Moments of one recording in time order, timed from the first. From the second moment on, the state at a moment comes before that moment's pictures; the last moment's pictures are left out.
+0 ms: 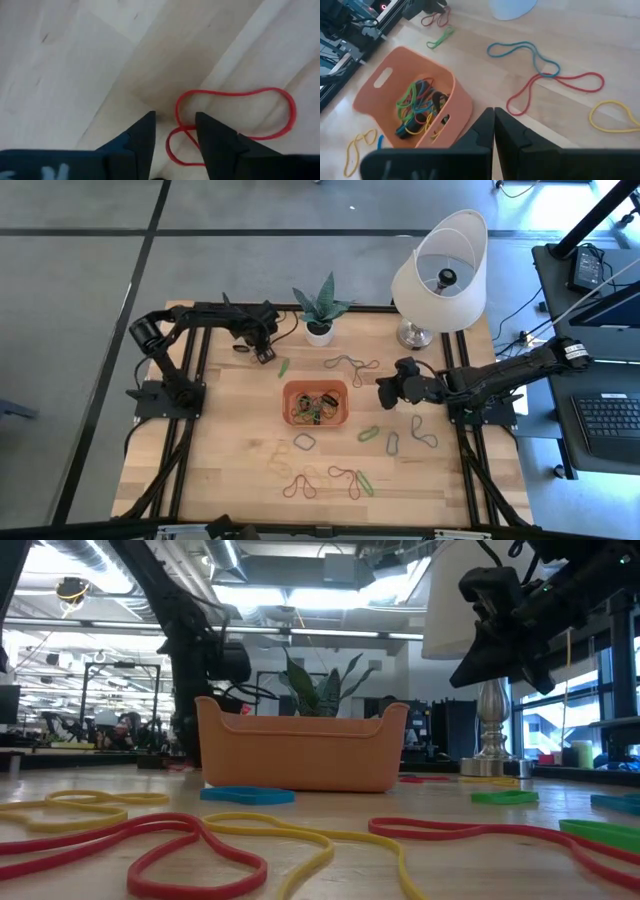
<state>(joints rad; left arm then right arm) 0.72 1.70 0.87 -0.54 -0.08 0.13 0.18 1.05 0.52 -0.18 0.53 1.02</state>
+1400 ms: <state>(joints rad) 0.01 1.66 1.57 -1.03 -0.24 -0.29 0.19 1.05 0.52 -0.18 0.50 0.83</state>
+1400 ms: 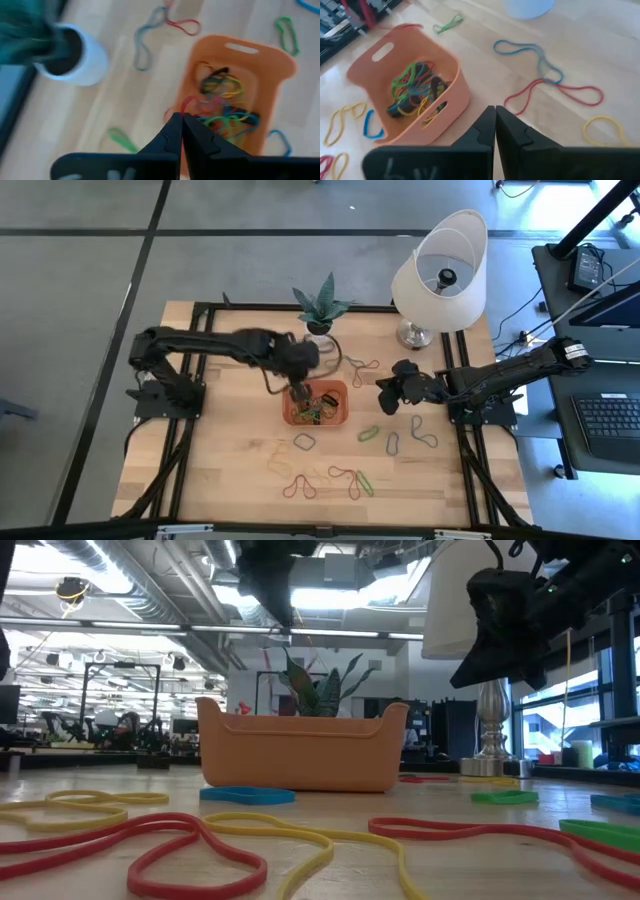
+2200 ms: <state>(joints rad) -0.09 2.03 1.60 -0.99 -0.19 -0.52 0.19 1.05 0.52 -0.18 0.31 0.78</state>
